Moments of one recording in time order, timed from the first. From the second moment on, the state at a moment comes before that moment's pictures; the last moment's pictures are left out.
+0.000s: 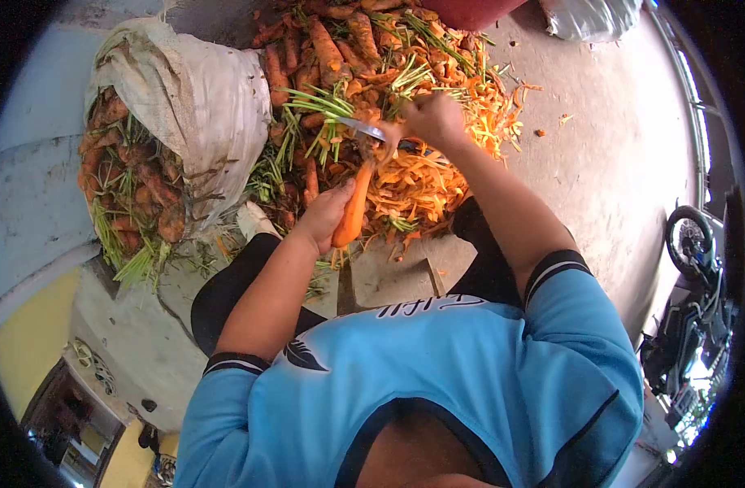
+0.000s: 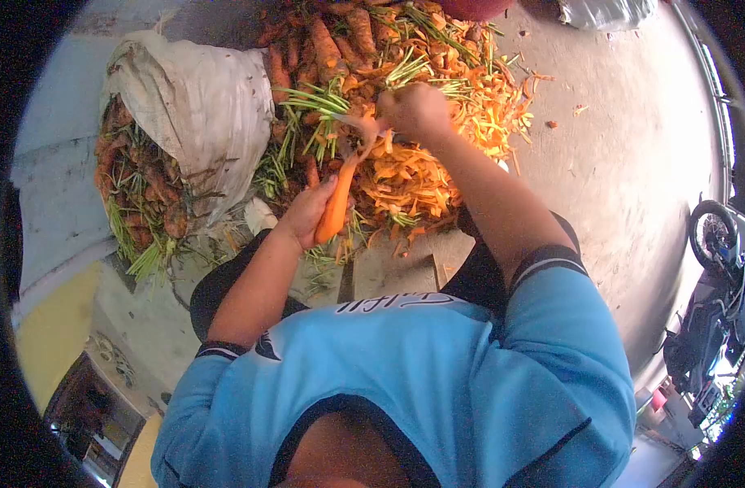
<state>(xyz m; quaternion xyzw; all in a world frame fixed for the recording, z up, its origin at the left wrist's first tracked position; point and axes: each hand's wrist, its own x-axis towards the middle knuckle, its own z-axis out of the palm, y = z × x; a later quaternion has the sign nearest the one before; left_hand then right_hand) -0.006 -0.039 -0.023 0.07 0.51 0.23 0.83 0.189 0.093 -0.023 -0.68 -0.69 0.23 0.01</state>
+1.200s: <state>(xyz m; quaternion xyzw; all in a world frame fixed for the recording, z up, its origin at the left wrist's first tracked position) -0.018 -0.026 0.002 0.31 0.49 0.31 0.76 0.175 0.050 0.040 -0.60 -0.61 0.52 0.03</state>
